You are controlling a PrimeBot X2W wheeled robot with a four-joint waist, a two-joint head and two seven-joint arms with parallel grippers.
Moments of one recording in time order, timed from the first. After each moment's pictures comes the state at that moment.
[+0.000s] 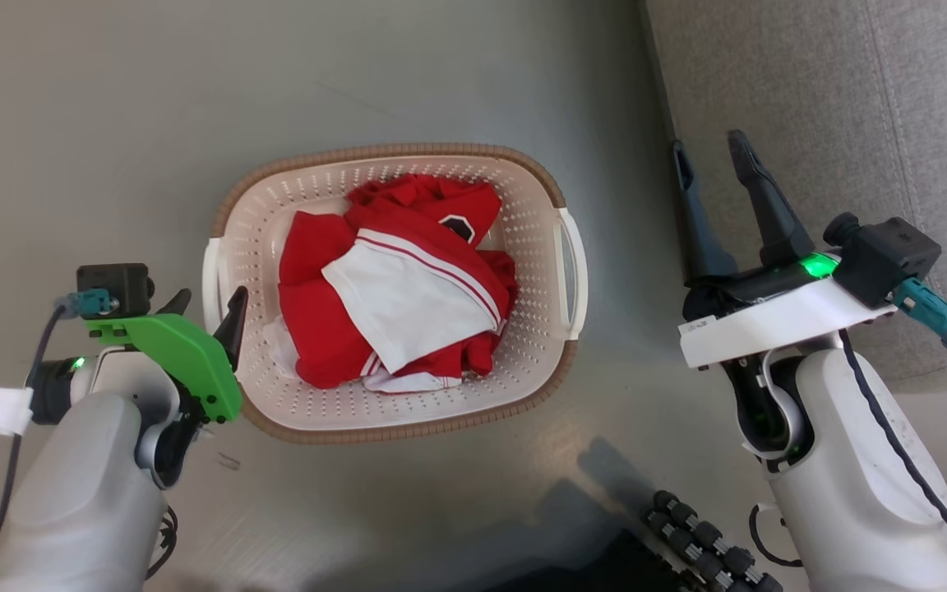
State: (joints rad) left arm -0.57 0.20 -0.41 0.75 -0.63 -0.12 0.03; right arm -0.32 -0.05 0.25 0.12 0.37 0.08 -0.25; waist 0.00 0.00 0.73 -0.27
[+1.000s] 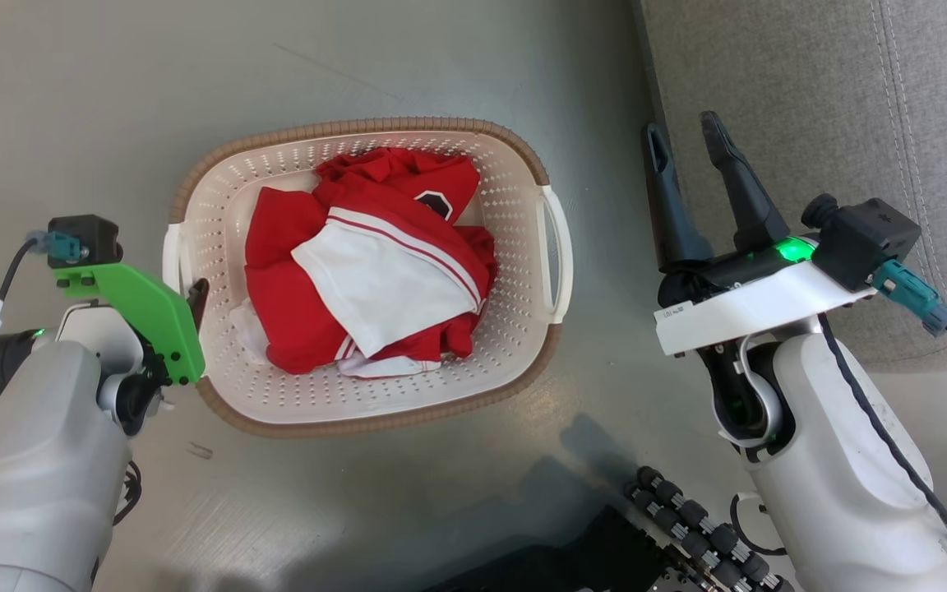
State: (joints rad) left arm -0.75 0.22 -0.46 0.97 -0.68 -0.13 0.19; right arm -0.37 -0.05 0.32 0.12 0.43 0.03 -0.25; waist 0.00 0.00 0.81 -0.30
